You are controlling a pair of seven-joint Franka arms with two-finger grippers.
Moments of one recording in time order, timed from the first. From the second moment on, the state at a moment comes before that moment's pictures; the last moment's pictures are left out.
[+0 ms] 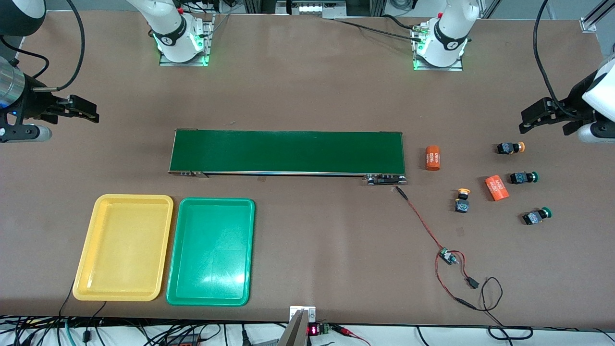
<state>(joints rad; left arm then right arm) 0.02 0.07 -0.05 -1.49 -0.02 1.56 -0.02 0.02 0.08 0.01 -1.55 -0.02 1.49 -0.02</state>
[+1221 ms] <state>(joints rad) 0.01 0.34 -0.05 -1.48 -0.01 1.59 -0.01 0.03 0.08 0.01 -1.55 -0.02 1.49 -0.02</state>
